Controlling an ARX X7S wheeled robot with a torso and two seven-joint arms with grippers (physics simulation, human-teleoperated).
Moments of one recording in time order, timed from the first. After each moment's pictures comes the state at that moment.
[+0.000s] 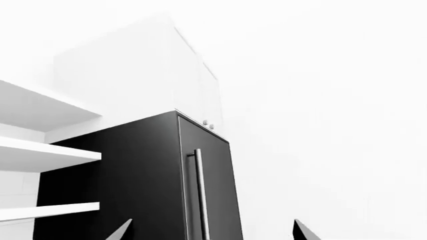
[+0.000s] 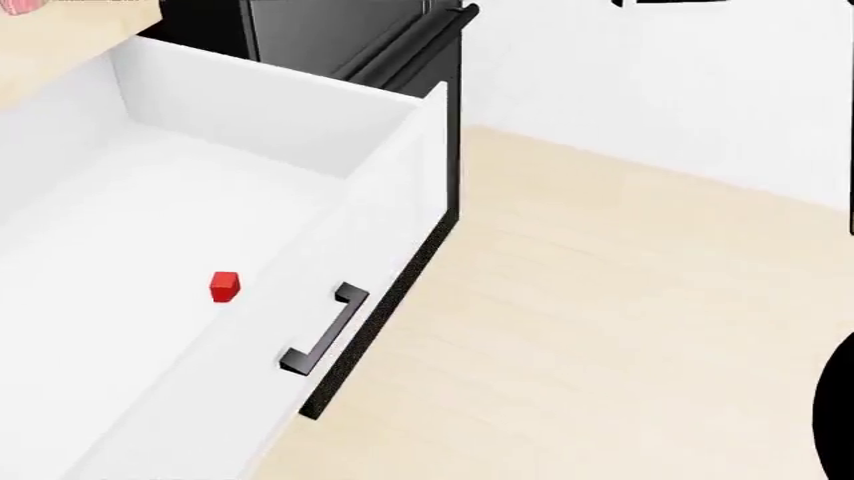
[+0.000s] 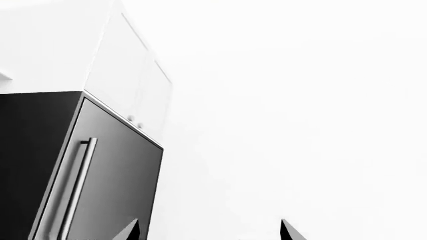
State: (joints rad) left arm -1.58 -0.59 0.08 0.69 -1.73 -1.21 -1.21; right arm 1.18 0.34 0.06 -0.90 0.36 1.32 0.22
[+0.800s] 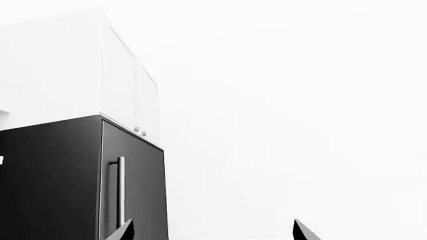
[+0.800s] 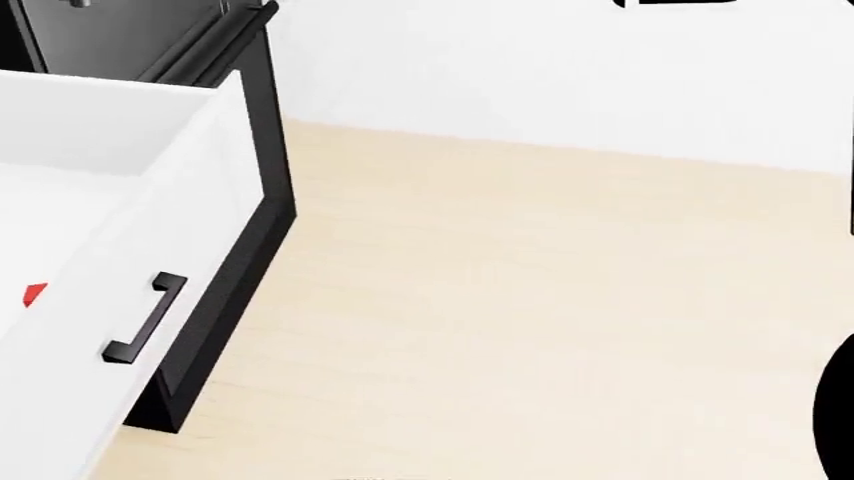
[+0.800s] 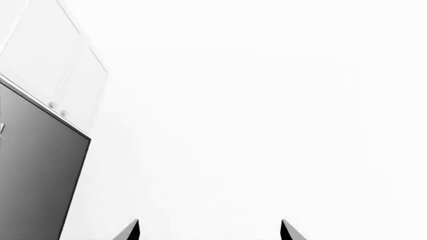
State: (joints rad) left arm -1.59 -0.61 0.11 0.70 -1.72 -1.18 -1.21; right arm 1.17 0.34 0.06 -0.90 0.38 1.31 0.24
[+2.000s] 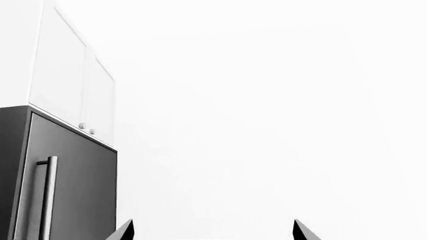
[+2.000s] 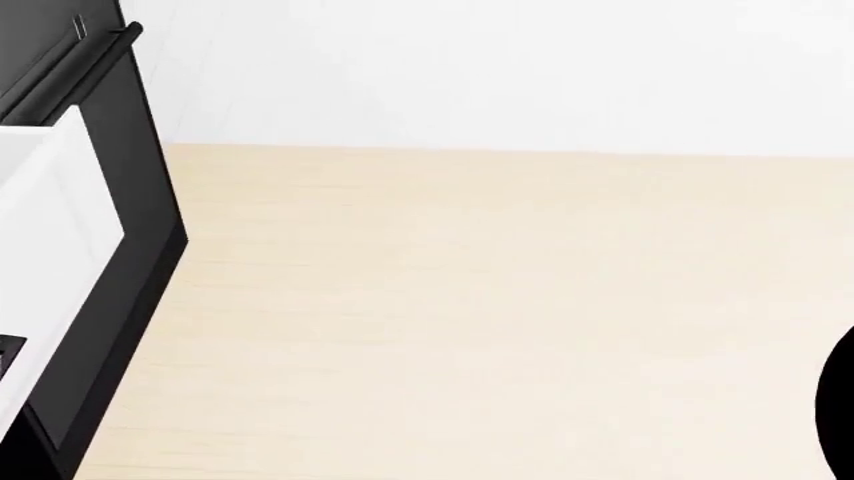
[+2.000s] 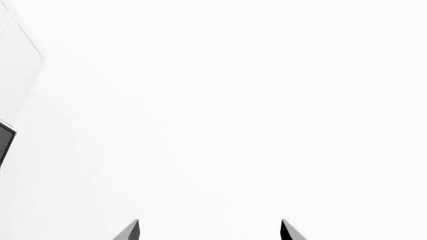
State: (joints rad) left arm -1.60 -0.63 0.13 0.70 -1.73 -1.15 -1.21; right arm 1.16 0.36 0.04 -0.88 0.37 1.26 0.28
